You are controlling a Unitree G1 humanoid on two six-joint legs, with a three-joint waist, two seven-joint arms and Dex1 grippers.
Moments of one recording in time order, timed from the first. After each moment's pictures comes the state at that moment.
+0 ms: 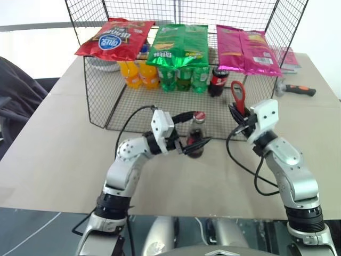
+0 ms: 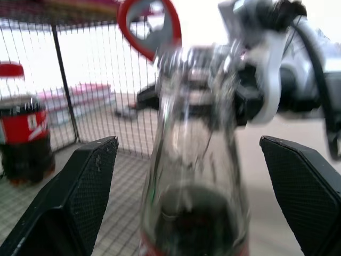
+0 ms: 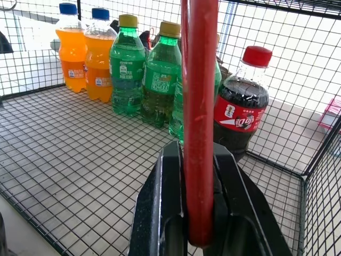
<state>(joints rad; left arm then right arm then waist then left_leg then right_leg) -0.34 0.29 -0.09 -0.16 -0.43 0.13 -0.93 -0.24 -0.29 0.02 -0.38 0.21 0.36 0.34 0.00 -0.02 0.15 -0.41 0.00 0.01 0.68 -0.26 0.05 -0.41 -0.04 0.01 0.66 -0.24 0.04</state>
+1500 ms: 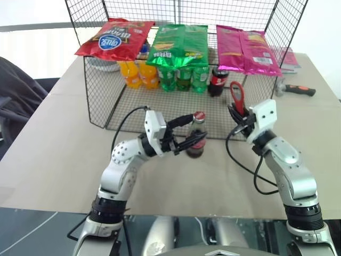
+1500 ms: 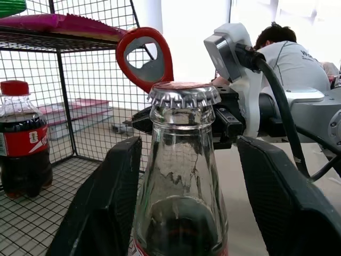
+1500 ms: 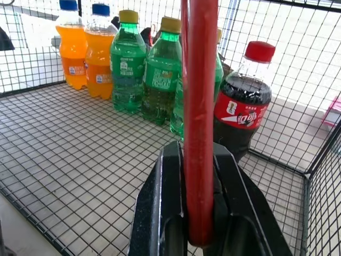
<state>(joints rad) -0.30 0.33 -0.09 -0.20 -0.48 0.13 -0.94 -0.25 -0.29 0.02 -0.36 0.21 0.36 0.36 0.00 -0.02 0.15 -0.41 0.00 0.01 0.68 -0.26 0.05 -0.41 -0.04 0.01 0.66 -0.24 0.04</state>
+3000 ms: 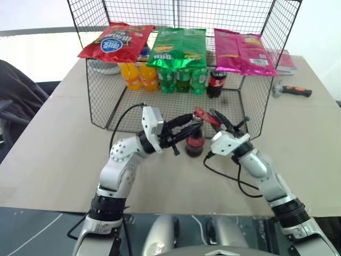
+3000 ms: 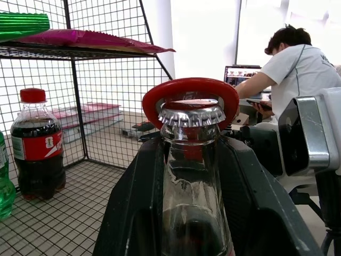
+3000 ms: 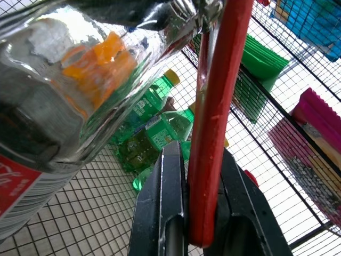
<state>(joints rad) -0.32 0.31 -0.07 -0.18 -0.49 0.16 -0.91 -0.28 -0.34 0.29 -0.03 -0.53 -0.38 0.07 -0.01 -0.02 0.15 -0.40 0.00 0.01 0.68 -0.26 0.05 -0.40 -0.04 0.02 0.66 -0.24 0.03</state>
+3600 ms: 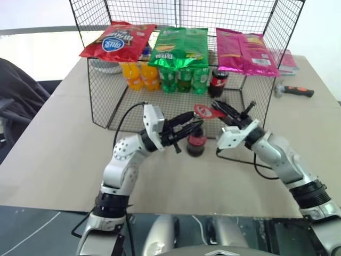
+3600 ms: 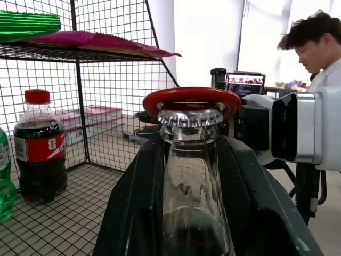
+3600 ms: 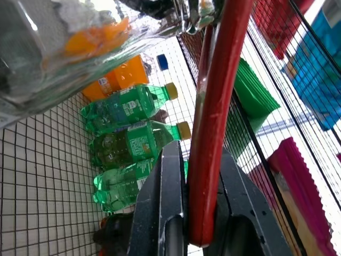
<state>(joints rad) -0.34 0.29 -0.07 -0.14 -0.49 0.13 -0.92 -0.44 -0.56 0.27 -0.01 -0.60 -0.47 0.15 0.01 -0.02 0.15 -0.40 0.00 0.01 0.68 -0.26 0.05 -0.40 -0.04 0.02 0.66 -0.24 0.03</state>
